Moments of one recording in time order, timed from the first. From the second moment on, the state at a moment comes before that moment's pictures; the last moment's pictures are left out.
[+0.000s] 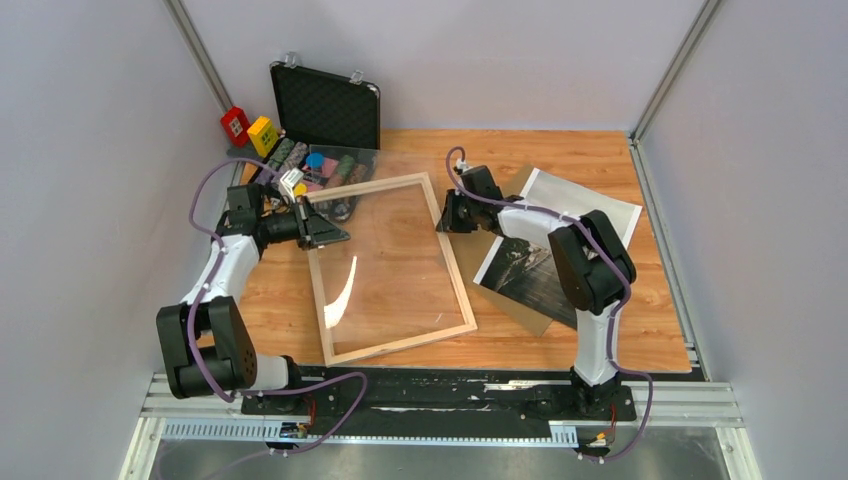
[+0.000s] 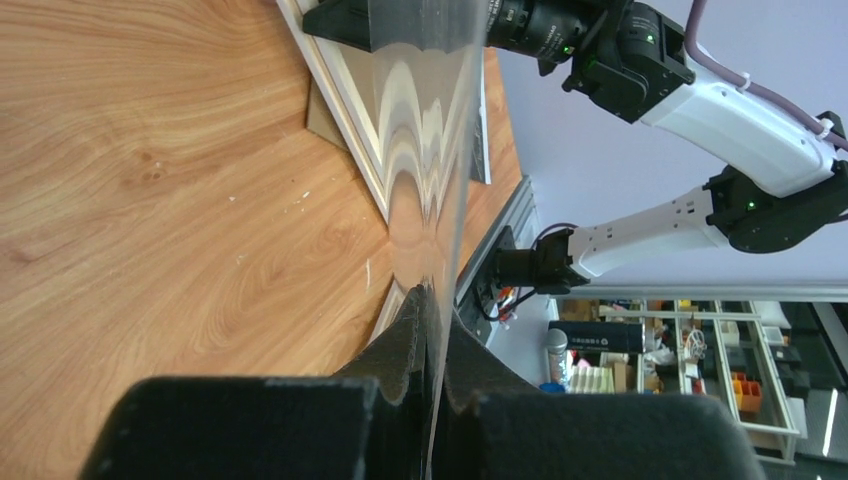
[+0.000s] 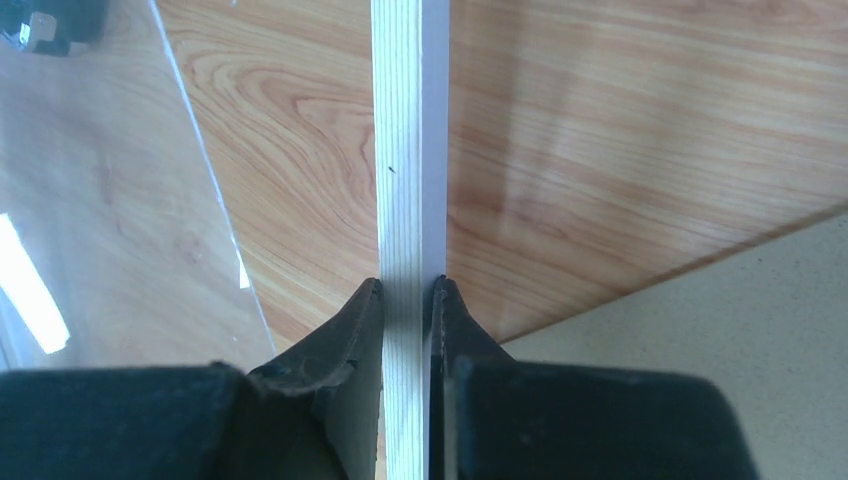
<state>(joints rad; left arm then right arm) 0.17 1.36 0.87 -0.34 1.22 -0.35 0.50 1.99 1.29 -0.07 -0.24 0.48</state>
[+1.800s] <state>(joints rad) 0.24 1.49 0.94 -0.23 1.30 -0.42 0.44 1.93 1.45 -0.18 -0.24 0.49</state>
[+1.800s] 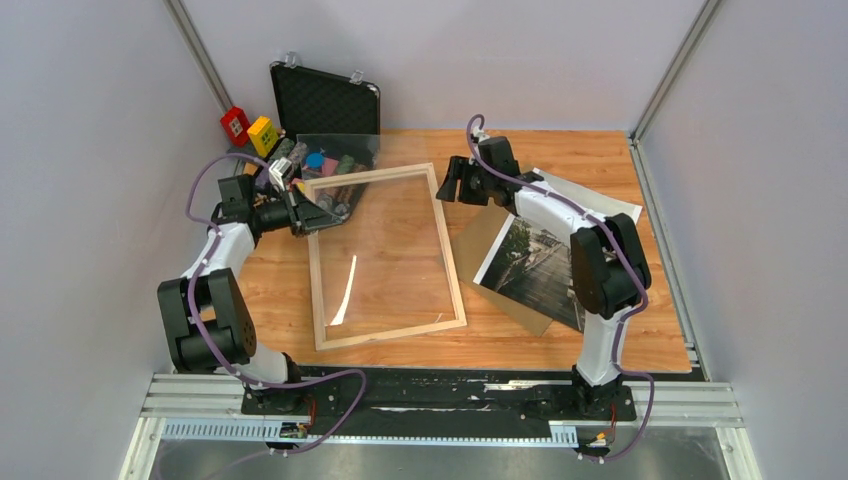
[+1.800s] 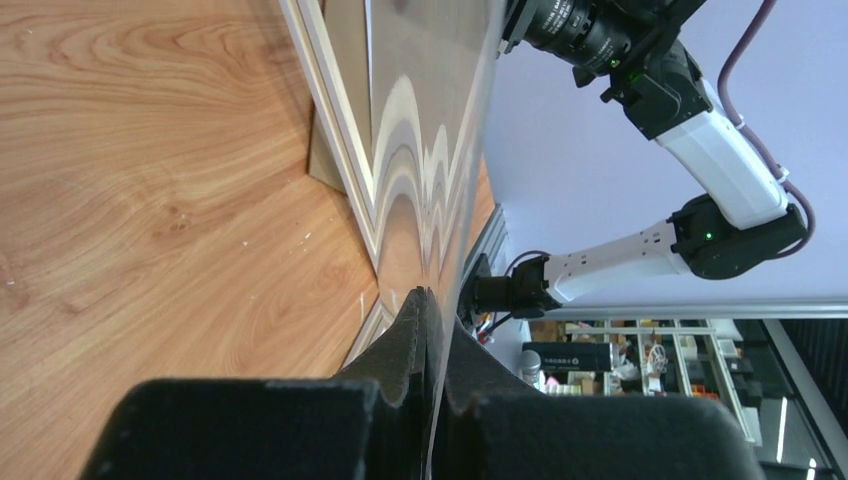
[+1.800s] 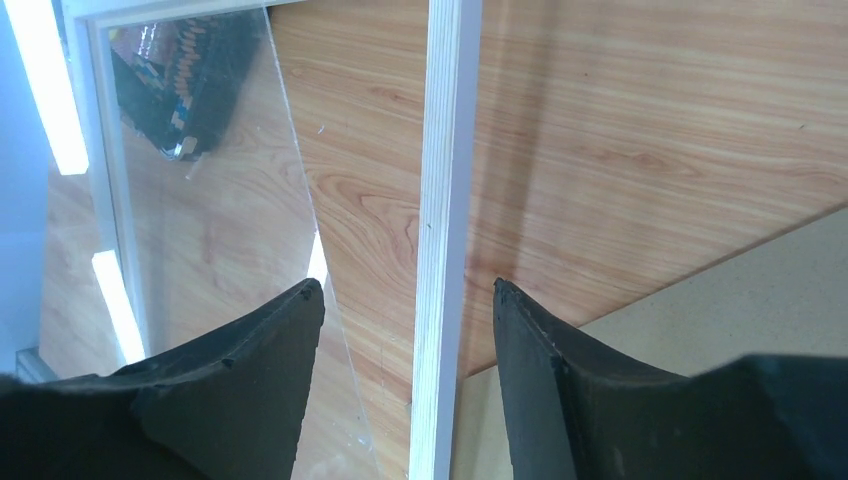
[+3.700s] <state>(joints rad) 0.24 1.48 0.87 -0.28 1.30 -0.37 0.42 1.91 1.39 -0.12 -0.34 0.45</state>
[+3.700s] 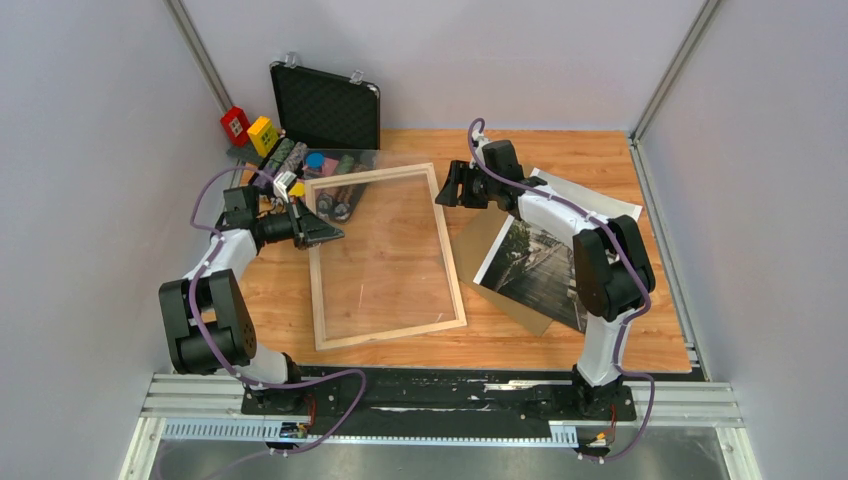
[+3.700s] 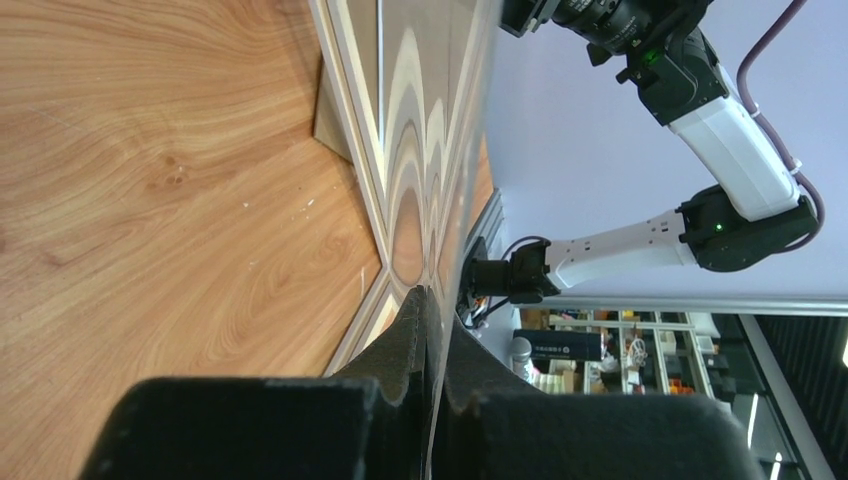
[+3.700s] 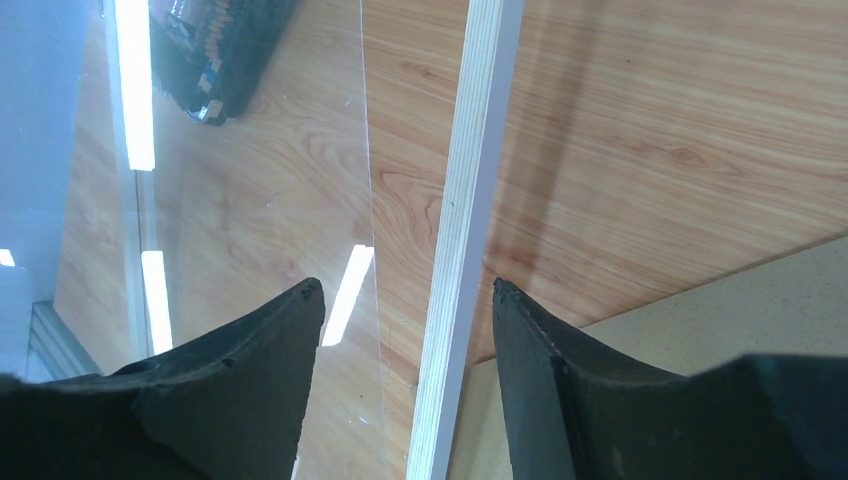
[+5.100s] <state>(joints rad) 0.24 1.49 0.84 -0.30 1.21 -0.33 0.42 1.93 1.36 -0.10 -0.36 0.43</state>
